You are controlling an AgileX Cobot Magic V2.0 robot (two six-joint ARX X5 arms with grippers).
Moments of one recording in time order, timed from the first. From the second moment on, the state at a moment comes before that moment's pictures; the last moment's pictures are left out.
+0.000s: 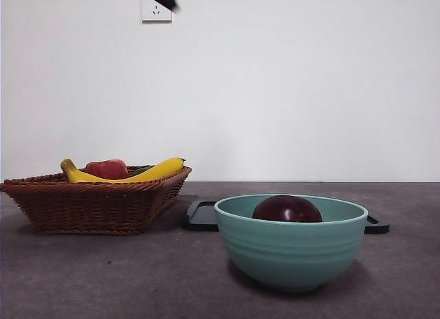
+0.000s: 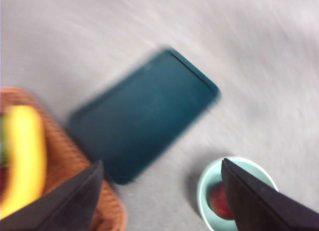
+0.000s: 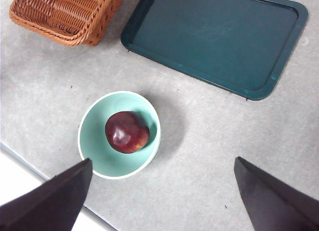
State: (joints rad) left arm -0.67 1.39 1.54 -0.83 0.10 0.03; right arm 0.29 0.95 1.10 -1.05 -0.34 0.05
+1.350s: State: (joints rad) left arm -0.54 0.93 0.89 -0.82 0.57 -0.03; right arm 0.30 0.95 1.02 -1.04 -0.39 0.05
